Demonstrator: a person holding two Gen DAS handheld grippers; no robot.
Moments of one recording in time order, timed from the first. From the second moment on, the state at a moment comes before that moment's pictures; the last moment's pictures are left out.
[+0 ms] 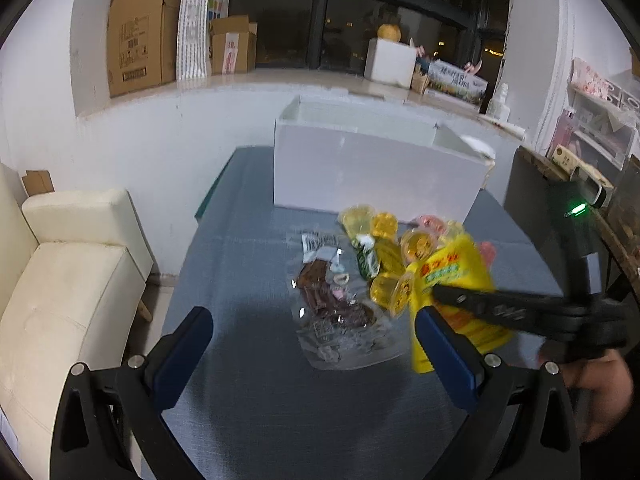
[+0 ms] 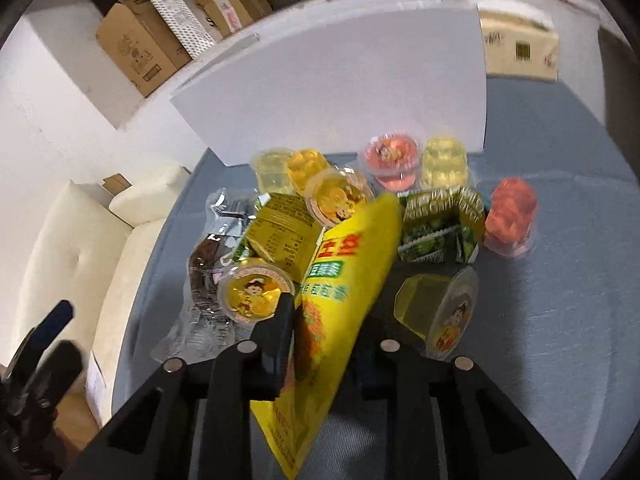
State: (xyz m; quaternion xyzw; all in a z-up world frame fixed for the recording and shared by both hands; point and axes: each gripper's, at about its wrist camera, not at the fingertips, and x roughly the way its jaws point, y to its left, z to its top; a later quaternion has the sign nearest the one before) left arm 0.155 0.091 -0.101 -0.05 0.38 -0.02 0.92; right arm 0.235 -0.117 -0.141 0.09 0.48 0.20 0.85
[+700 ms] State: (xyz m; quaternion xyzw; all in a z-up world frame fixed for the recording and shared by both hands) left arm 0.242 0.054 -0.176 -0.04 0.47 0.00 0.88; right arm 0.190 -0.160 -0.084 0.07 0.41 0.20 0.89
